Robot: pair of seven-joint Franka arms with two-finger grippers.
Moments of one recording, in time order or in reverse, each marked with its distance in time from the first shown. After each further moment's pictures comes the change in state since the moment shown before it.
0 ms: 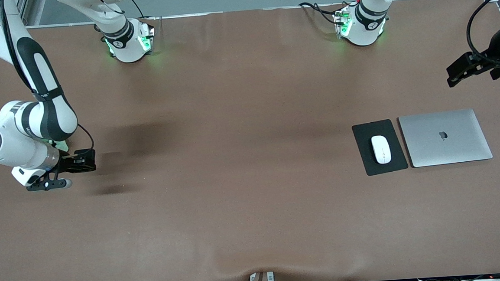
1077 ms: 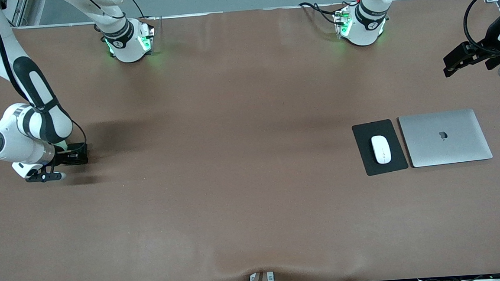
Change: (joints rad) left arm -0.044 -0.048 0.046 -0.073 -0.018 -0.001 0.001; right arm -0.136 0.112 0.002 -0.072 -0.027 0.127 -0.074
